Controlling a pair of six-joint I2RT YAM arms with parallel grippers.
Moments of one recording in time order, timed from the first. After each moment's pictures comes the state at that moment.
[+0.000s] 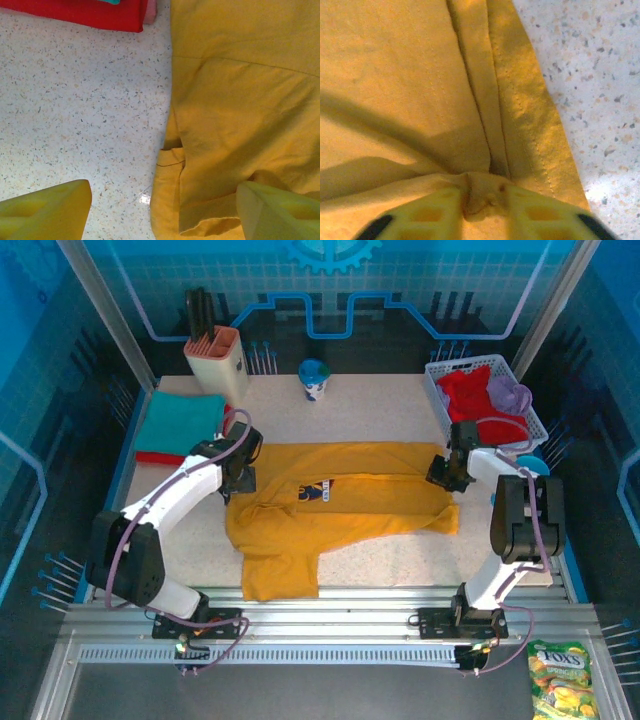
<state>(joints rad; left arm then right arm) -0.31 1.49 1.11 -0.91 -0.38 -0.48 -0.05 1.72 1.04 -0.54 -0.11 0.41</state>
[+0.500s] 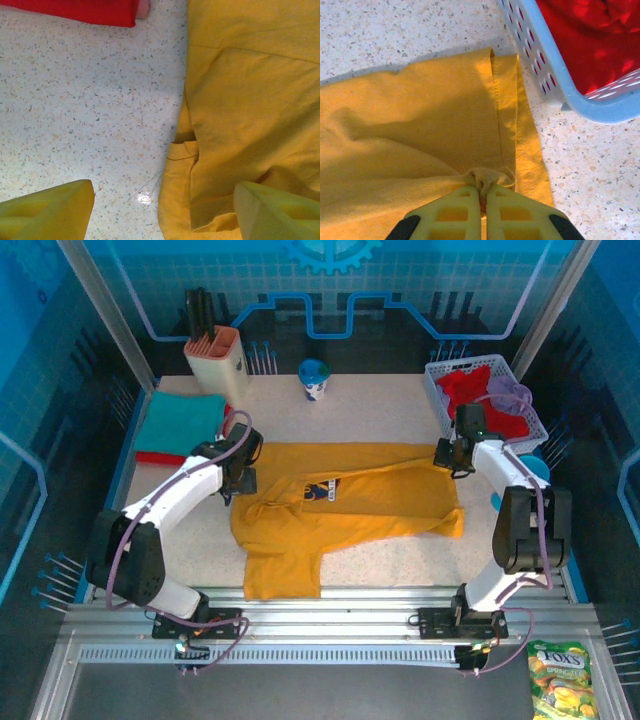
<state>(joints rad) -0.31 1.50 1.10 -0.90 -0.36 -0.48 -0.03 1.64 1.14 -0.57 0.03 0.25</state>
